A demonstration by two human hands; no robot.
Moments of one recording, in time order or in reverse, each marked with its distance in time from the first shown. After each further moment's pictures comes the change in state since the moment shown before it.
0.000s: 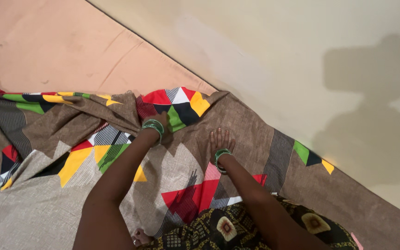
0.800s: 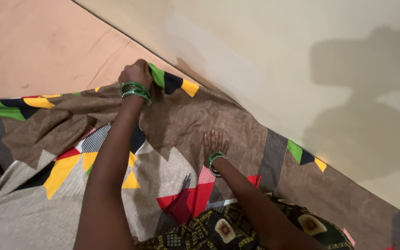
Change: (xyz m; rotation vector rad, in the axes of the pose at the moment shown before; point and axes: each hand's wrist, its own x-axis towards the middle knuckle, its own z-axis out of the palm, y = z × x) left_hand 0.054 -0.002 -0.121 -0.344 0.768 -0.180; right_hand -0.004 -0.001 -0.001 0.051 0.021 -0.003
